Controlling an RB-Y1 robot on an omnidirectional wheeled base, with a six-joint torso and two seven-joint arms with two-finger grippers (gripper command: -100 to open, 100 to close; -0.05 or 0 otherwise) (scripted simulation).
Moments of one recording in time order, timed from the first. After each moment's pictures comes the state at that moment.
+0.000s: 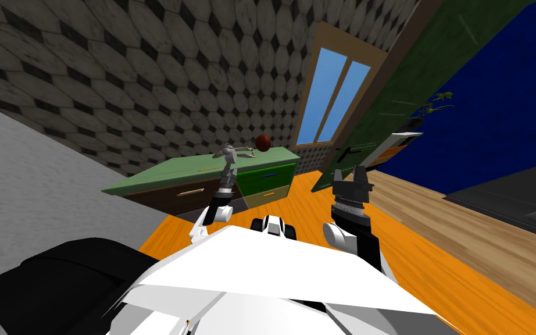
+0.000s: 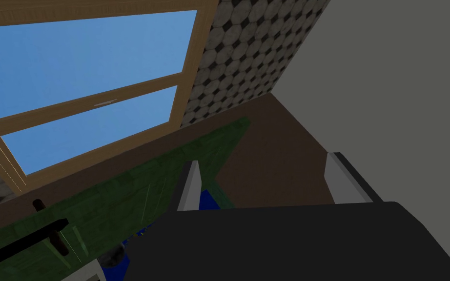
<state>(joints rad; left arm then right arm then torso) 0.45 0.17 0.09 -2.13 0.05 -0.43 0.01 0.46 -0.05 -0.01 -2.28 -0.04 -0.50 0.00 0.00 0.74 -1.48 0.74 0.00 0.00</state>
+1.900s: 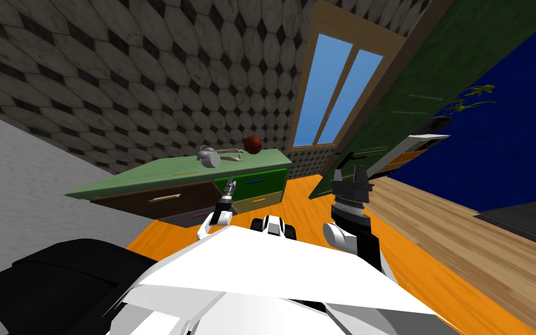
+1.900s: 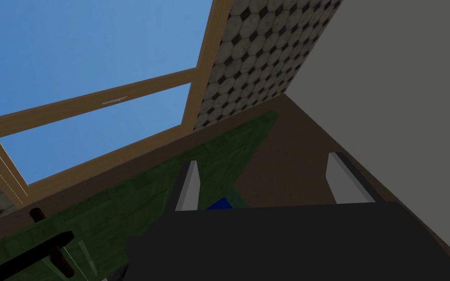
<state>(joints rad) 0.38 0.17 0.16 -1.69 0.06 -0.51 0.00 0.46 -0.05 -0.01 -2.28 -0.04 -0.50 0.00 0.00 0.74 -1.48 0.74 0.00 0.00</state>
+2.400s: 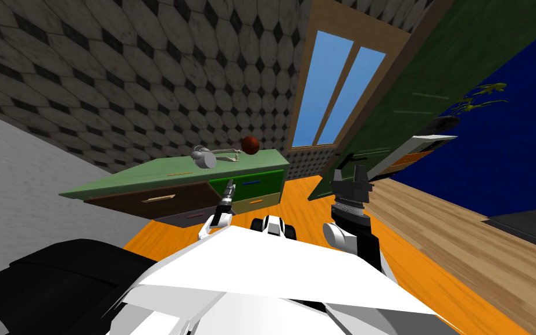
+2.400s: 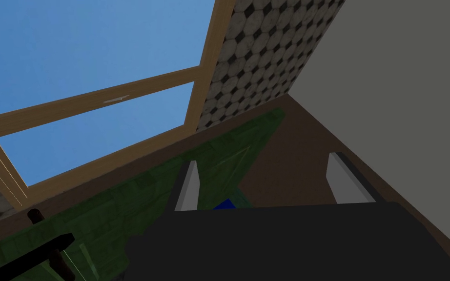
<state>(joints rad) 0.36 0.16 0.18 -1.57 0.07 -0.54 0.00 0.46 -0.05 -0.01 -2.28 -0.04 -0.50 0.00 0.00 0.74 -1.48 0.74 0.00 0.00</state>
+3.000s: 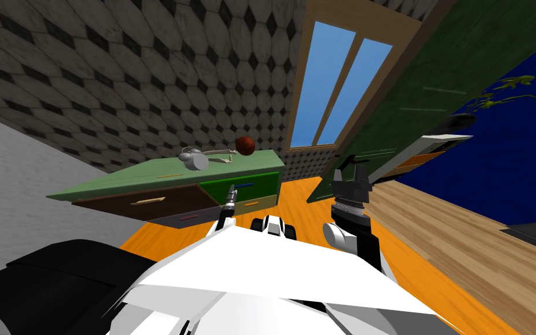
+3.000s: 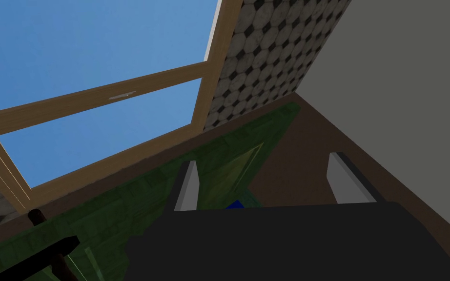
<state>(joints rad) 0.34 0.07 0.20 -1.42 0.07 -0.58 -0.01 0.46 -0.05 -0.01 -2.28 -0.04 -0.50 0.00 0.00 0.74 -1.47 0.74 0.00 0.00</state>
